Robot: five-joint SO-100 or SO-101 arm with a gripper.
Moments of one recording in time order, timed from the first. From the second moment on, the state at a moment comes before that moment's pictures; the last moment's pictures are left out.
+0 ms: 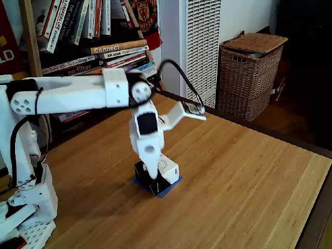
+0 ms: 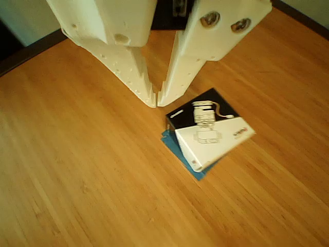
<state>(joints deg) 29.8 89.8 94.0 80.4 -80.2</state>
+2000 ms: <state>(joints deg) 17.0 172.5 146.6 69.1 -46.7</state>
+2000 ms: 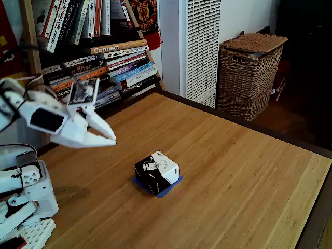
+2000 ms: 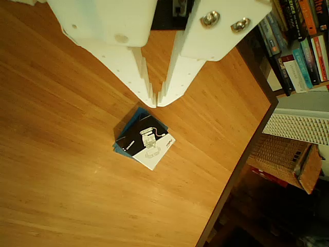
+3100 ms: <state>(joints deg) 17.9 192.9 170.2 67.8 -54.1</state>
